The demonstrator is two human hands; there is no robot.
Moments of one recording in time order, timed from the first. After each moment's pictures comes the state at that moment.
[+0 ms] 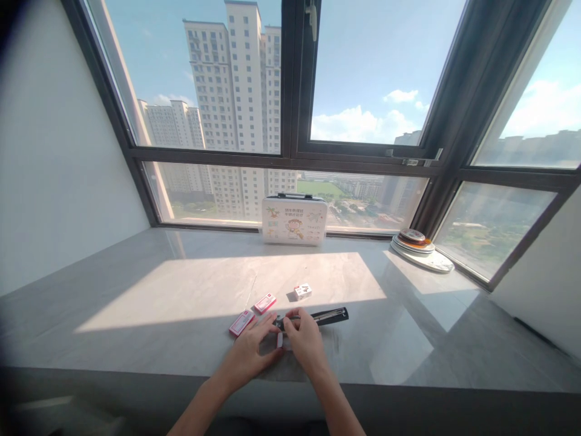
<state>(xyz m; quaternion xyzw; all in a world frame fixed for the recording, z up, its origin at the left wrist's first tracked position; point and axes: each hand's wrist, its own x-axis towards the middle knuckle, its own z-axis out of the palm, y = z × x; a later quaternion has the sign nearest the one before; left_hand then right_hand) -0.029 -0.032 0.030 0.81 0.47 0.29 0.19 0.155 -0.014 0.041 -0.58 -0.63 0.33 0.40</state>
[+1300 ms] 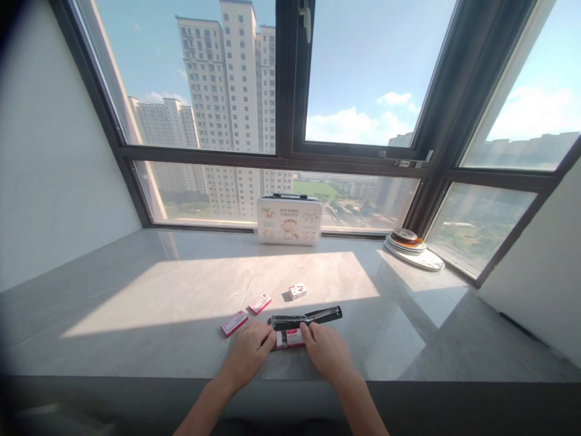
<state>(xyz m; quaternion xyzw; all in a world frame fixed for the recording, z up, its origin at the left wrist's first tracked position) -0.005 -0.040 0.046 0.80 0.53 0.27 0.10 0.222 -0.036 0.047 -0.66 -0.72 0.15 0.17</state>
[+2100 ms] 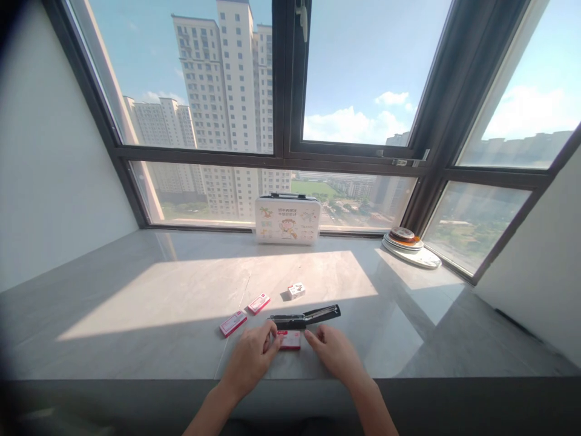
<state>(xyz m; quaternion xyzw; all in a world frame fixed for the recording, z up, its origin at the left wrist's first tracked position) 0.005 -0.051 0.044 0.78 0.54 0.30 0.12 0.250 -0.037 0.037 -0.66 -0.69 0.22 0.22</state>
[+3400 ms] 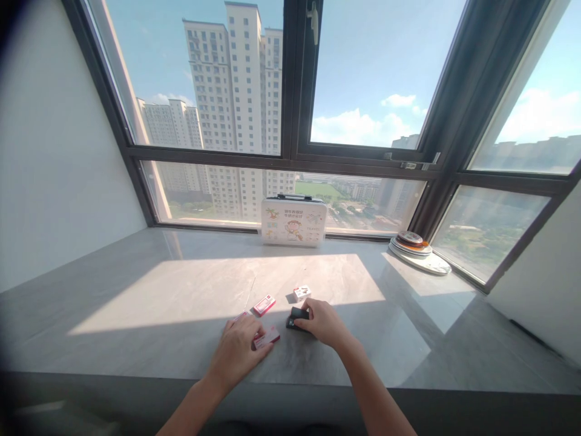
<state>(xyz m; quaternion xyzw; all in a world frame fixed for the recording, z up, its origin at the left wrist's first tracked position) -0.036 -0.042 0.057 0.79 0.55 0.27 0.03 0.219 0.026 0.070 -0.57 -0.77 0.21 0.21</state>
